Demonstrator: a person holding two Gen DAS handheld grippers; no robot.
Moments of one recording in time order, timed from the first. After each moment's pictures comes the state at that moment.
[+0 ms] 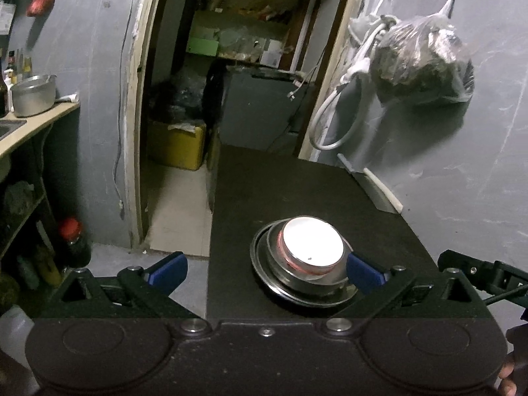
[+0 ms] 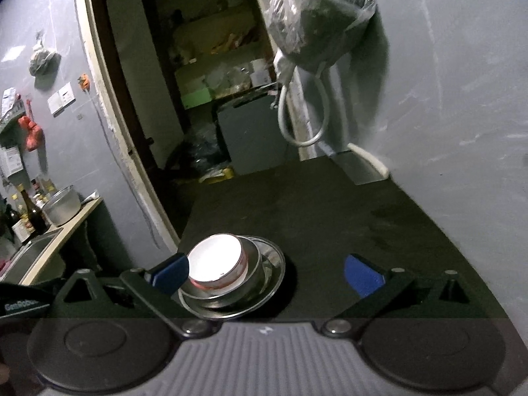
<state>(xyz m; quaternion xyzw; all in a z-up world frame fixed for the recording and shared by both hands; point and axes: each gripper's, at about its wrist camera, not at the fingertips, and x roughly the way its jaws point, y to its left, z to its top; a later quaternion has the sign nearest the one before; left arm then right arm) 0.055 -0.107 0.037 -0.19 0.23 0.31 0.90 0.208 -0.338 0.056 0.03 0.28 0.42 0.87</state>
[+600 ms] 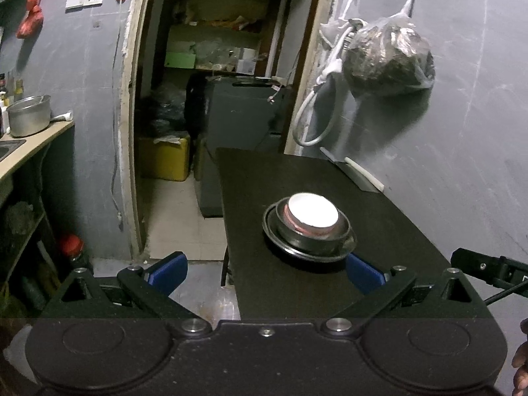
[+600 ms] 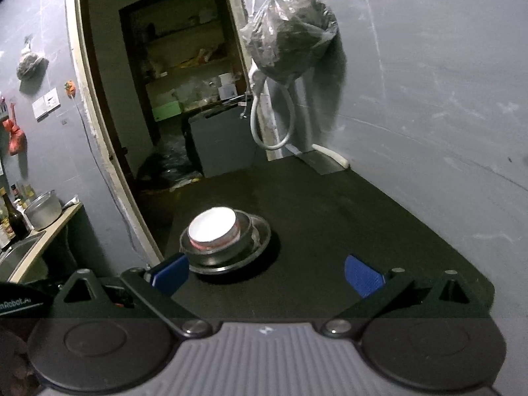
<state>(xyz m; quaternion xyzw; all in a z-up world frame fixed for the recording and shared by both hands) -0.031 -0.133 0.032 -0.15 0.23 0.27 0.92 0.104 -0.387 0.046 0.04 0.26 0.35 0.90</state>
